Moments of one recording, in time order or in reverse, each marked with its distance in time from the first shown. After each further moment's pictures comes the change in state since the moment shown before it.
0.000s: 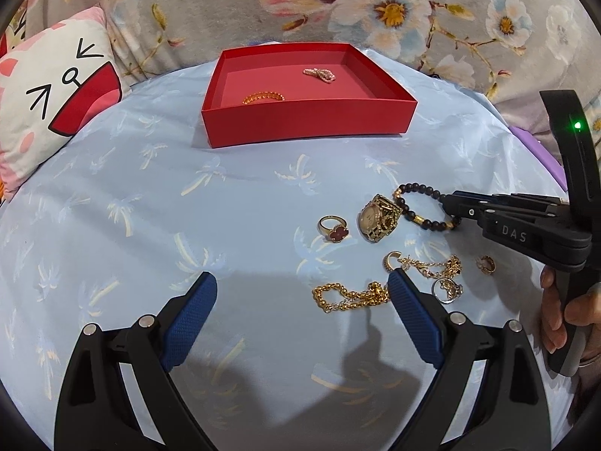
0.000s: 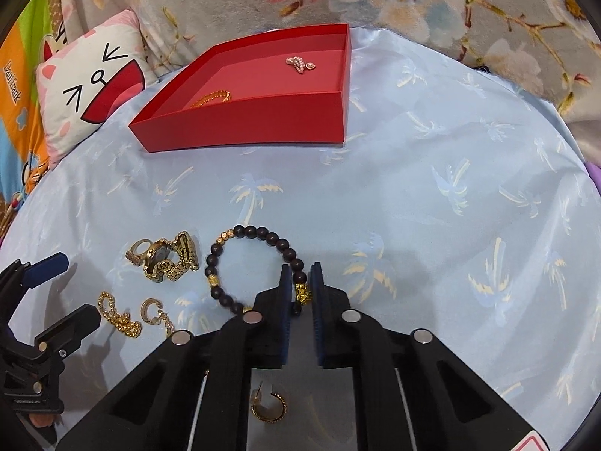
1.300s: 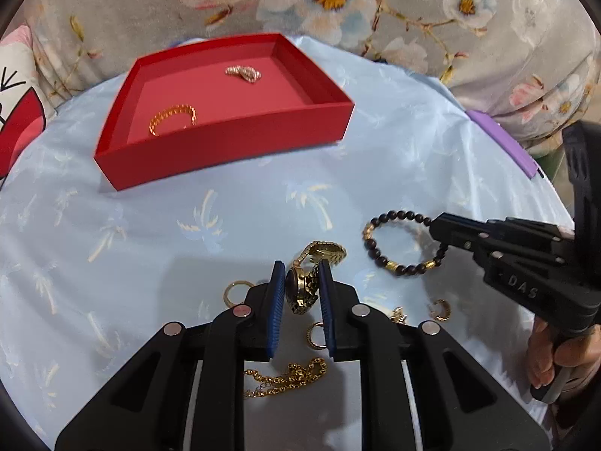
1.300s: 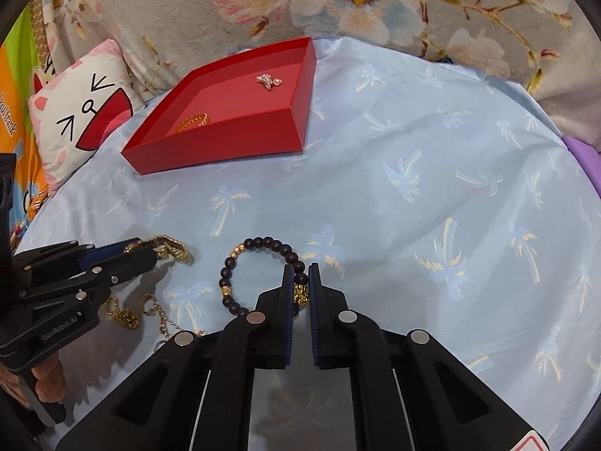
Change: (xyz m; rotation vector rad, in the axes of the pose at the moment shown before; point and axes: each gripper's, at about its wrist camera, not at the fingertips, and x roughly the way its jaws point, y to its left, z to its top) left arm 0.031 -0.038 0.047 0.095 0.056 -0.195; right arm -0.027 -0.026 -0.010 0.087 -0.043 -0.004
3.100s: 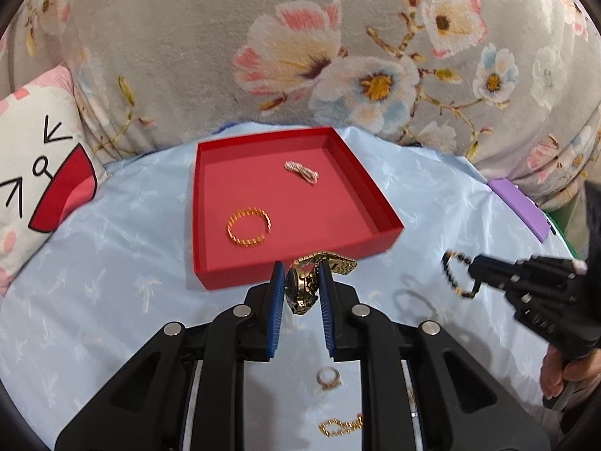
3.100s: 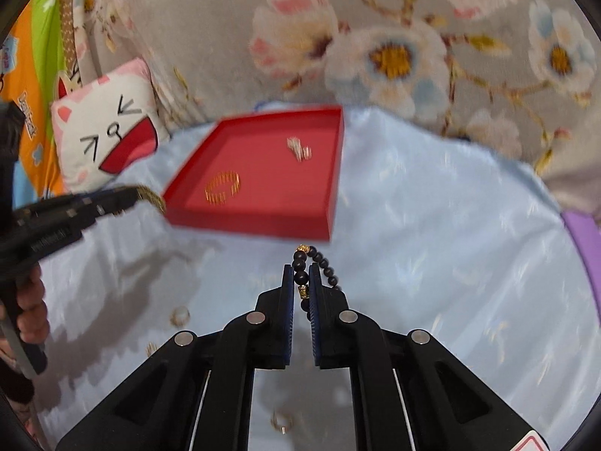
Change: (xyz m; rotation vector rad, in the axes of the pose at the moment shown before) left arm -0.065 0.053 0.074 -0.033 -0.178 0.098; right arm -0.048 0.028 0.070 -0.108 -0.137 0.014
